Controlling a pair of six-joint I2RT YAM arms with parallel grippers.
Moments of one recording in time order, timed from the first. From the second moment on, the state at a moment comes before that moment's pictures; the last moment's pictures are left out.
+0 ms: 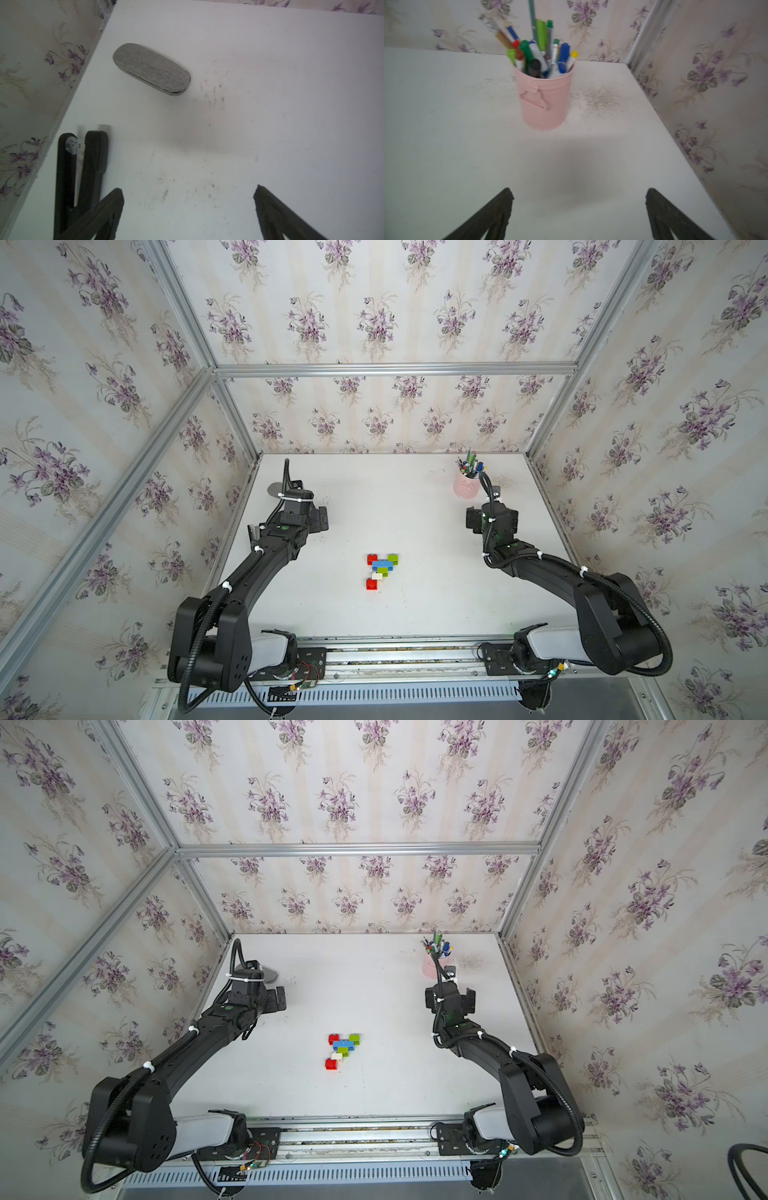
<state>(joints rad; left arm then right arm) -0.11 1.33 0.80 -0.26 -0.31 -0.16 0.29 1.38 0.56 0.32 0.57 0.07</state>
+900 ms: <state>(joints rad) -0.12 1.51 0.42 0.64 -0.22 0.00 0.08 1.53 0.21 1.15 0.14 0.02</state>
